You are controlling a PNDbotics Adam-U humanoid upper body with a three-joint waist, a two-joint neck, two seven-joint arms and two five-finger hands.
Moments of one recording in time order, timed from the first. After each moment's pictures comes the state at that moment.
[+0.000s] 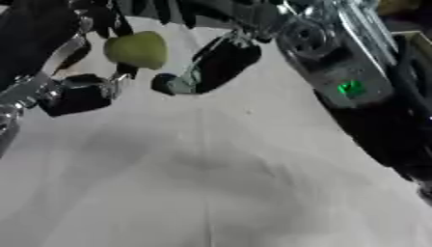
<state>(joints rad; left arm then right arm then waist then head) -0.83 0.45 -0.43 -1.87 -0.86 0.05 -0.27 -1.00 -0.51 0.47 -1.98 0.79 0.22 0.61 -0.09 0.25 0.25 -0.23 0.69</state>
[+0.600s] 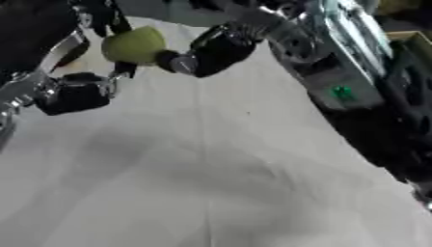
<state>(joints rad) -0.83 0.44 -0.41 -1.90 -0.87 0.08 -0.31 -1.00 -0.48 0.48 -1.98 0.98 0.18 0.43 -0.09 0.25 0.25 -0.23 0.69</state>
